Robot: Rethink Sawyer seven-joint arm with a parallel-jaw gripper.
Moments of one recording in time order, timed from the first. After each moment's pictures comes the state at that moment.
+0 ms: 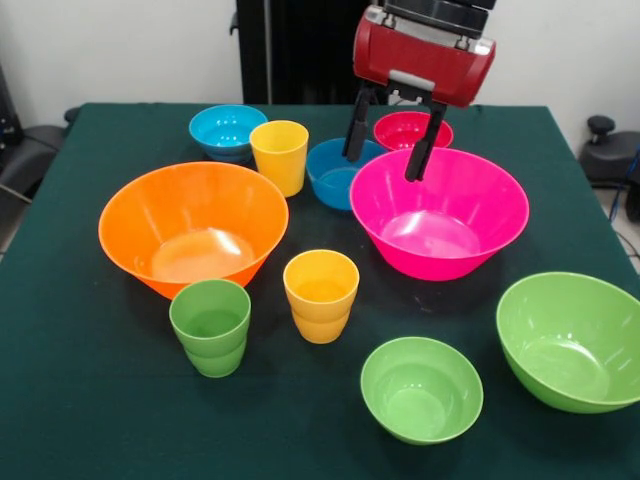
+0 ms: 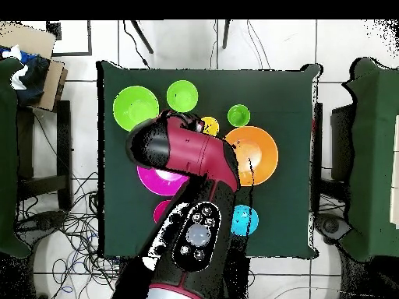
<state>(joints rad) 0.13 -0.58 -0.38 1.48 0.23 0.40 1.87</state>
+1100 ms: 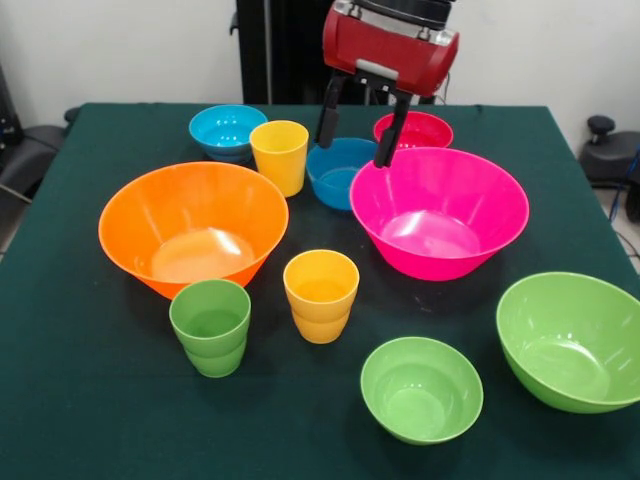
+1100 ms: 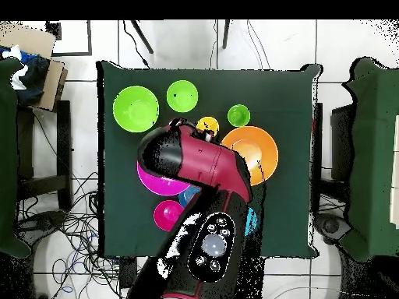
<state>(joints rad) 0.09 -0.61 -0.37 1.55 0.23 0.38 1.87</state>
